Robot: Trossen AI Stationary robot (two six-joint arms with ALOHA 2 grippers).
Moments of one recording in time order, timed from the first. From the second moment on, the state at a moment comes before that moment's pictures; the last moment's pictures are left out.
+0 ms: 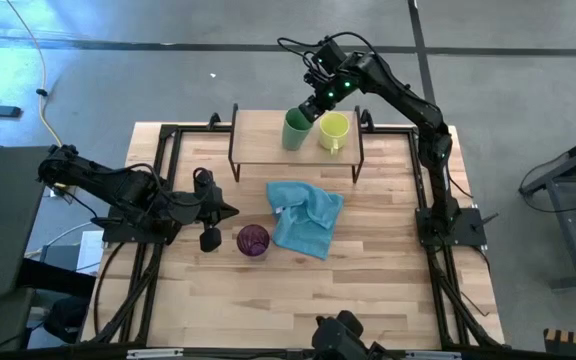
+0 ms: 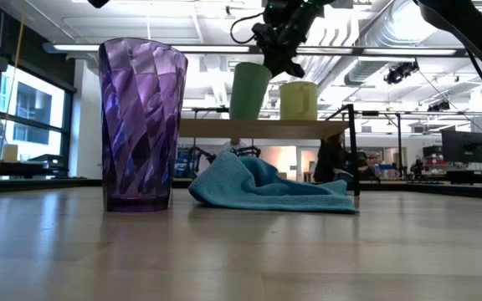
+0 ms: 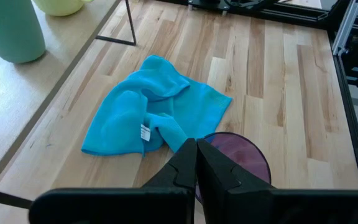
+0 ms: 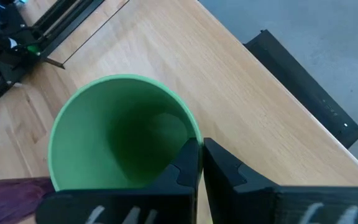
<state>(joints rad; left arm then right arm) -0.26 1.07 1.12 -0.79 -0.45 -0.42 -0.64 2.08 2.36 -1.28 -0.26 0.13</state>
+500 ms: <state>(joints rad) -0.26 1.07 1.12 -0.79 -0.45 -0.42 -0.64 2.08 2.36 -1.27 -0.26 0.14</state>
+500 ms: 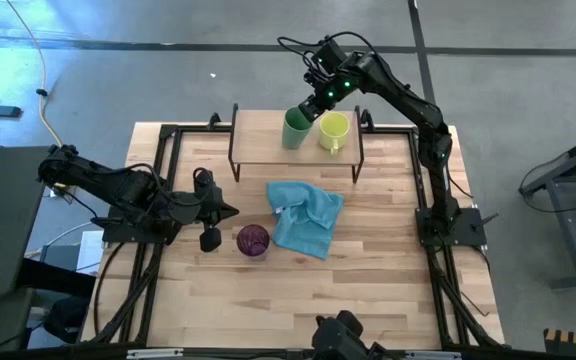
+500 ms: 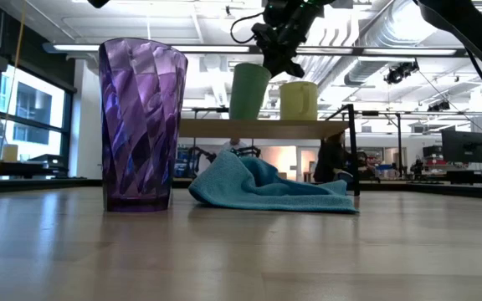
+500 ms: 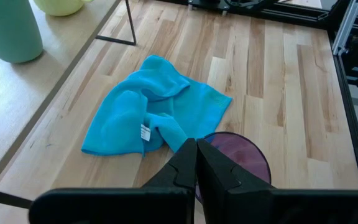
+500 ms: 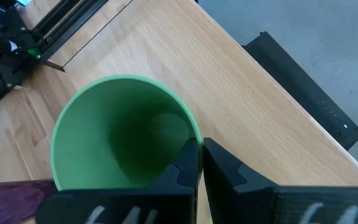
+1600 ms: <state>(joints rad) -0.26 1.07 1.12 -0.79 -0.45 -0.42 -0.64 2.06 2.36 -1.29 -0.25 0.15</state>
